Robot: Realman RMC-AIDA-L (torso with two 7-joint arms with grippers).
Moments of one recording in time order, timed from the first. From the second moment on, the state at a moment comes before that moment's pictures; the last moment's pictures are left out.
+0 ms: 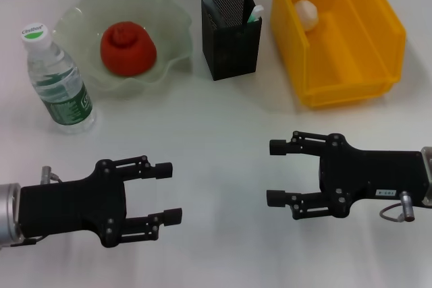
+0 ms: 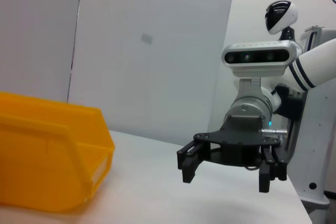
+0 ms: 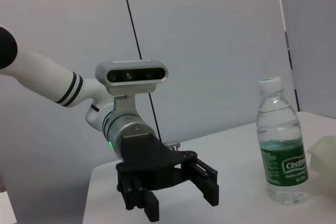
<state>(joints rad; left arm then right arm) -0.38 -1.99 0.96 0.39 1.76 1.74 -0.95 0.45 2.05 -1.00 -0.47 -1.72 -1.69 1.07</state>
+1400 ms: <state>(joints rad) -0.39 -1.97 0.95 0.39 1.75 1.74 -0.96 0.47 2.05 -1.01 -0.46 -1.72 -1.68 1.07</state>
